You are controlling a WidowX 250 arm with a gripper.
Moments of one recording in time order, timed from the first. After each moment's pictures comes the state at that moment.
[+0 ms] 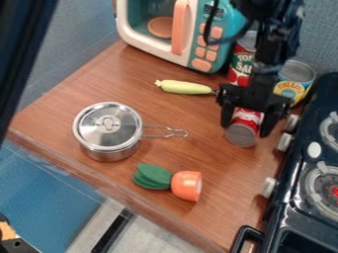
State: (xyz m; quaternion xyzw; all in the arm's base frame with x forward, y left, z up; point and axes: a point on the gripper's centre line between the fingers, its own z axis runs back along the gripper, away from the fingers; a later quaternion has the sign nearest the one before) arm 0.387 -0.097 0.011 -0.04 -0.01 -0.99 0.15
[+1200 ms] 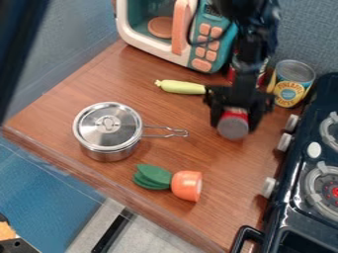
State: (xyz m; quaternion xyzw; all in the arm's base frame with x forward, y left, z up) arm 0.392 -0.060 0.028 -0.03 -0.05 -0.98 0.21
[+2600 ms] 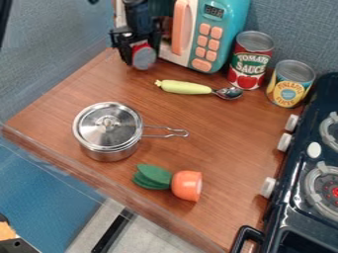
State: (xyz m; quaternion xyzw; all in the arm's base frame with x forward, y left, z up) arm 0.436 0.149 0.010 -0.03 -0.08 -0.86 0.51
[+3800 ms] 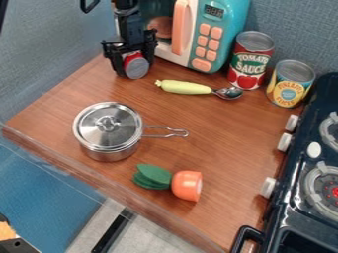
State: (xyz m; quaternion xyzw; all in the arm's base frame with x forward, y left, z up) arm 0.419 0.149 0.004 -0.05 -0.08 -0.87 0.49
